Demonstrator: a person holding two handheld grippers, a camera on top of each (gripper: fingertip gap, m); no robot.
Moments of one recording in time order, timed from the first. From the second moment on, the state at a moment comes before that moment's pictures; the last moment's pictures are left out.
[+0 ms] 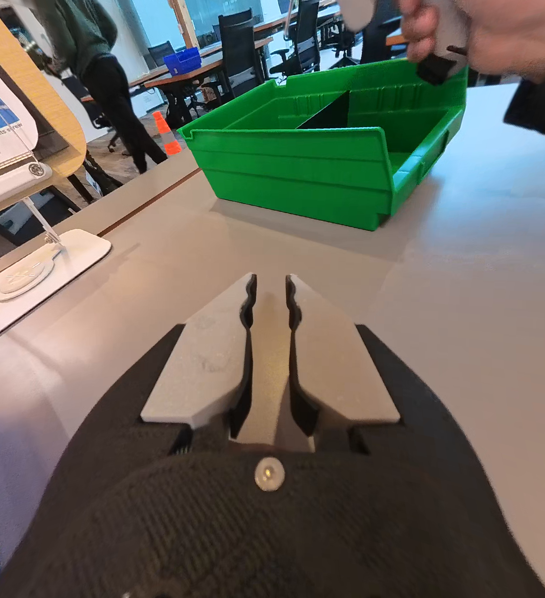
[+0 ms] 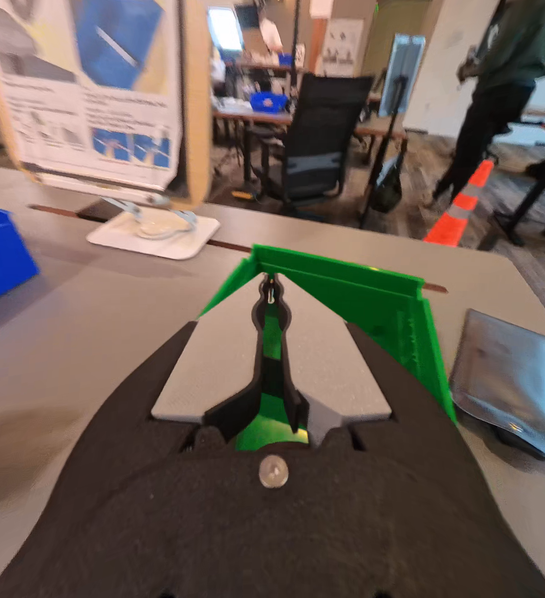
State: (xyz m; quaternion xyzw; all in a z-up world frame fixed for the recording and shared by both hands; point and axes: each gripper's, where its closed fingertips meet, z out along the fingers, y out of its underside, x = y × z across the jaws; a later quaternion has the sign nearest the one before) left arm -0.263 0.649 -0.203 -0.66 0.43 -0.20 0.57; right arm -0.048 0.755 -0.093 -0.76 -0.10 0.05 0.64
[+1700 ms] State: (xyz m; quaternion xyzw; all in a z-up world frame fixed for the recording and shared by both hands) left arm -0.290 0.670 -0.193 -0.67 0.38 -0.19 0.61; right arm -0.259 0.725 -0.212 -0.76 -0.29 0.09 0.58
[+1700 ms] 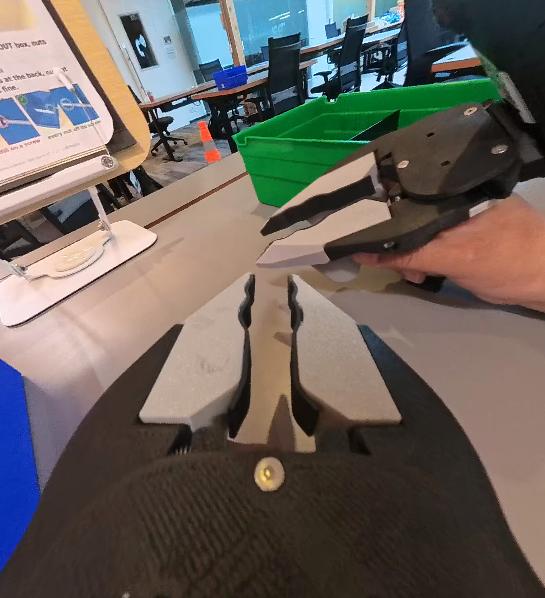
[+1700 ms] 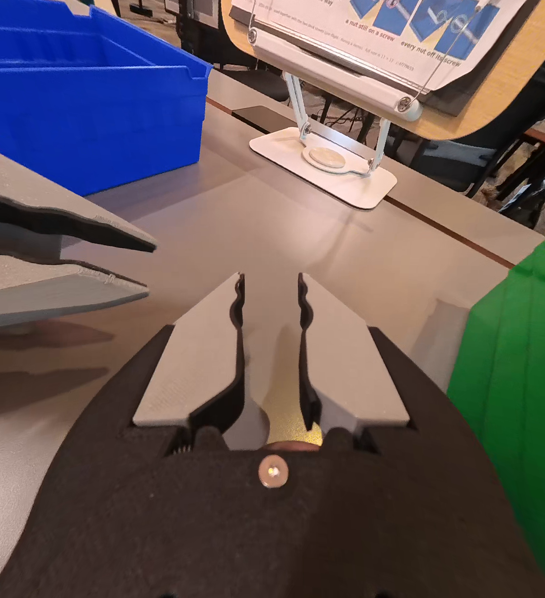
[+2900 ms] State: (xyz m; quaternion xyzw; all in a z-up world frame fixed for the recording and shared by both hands) left arm -0.609 0.697 -0.243 -0.95 0.21 -0.04 0.24; right arm -0.264 0.710 -0.213 -0.74 -0.33 0.08 0.58
